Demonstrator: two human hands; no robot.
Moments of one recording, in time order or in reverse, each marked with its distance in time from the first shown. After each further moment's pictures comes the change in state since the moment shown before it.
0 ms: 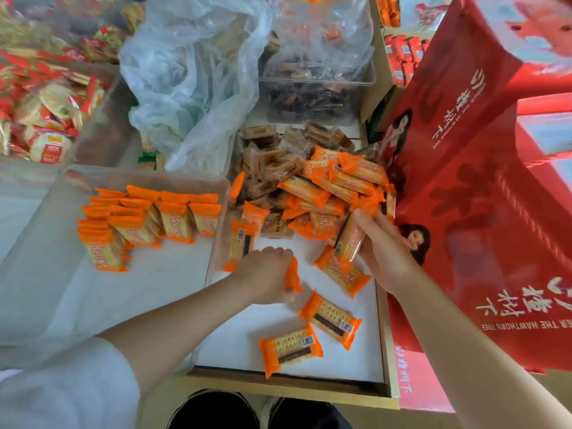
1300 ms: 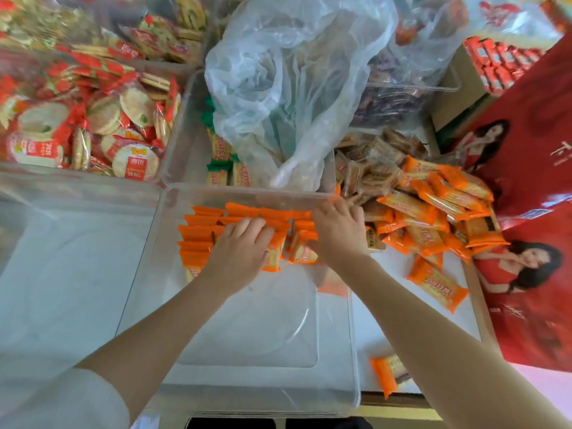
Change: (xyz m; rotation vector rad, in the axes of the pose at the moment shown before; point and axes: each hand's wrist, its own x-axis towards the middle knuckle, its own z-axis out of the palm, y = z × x) left_hand -0.063 -0.242 -0.006 0.198 0.656 0.117; right_hand 0.086 0.063 0.240 -1.867 0.127 -0.441
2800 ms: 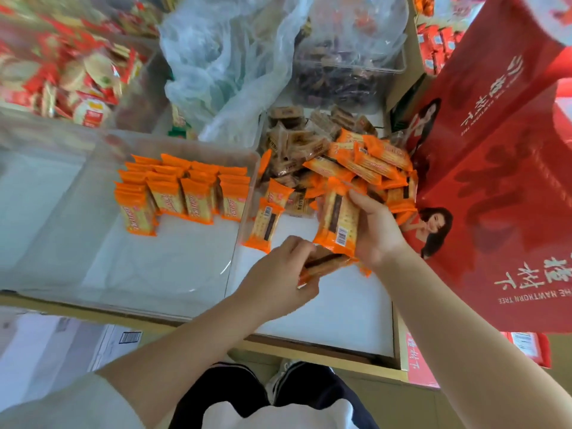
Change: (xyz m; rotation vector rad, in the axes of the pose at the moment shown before) left_hand 0.016 0.267 -0.041 -0.580 -0.152 -0.191; right_hand -0.124 0.171 -0.052 2.252 -0.326 0.626
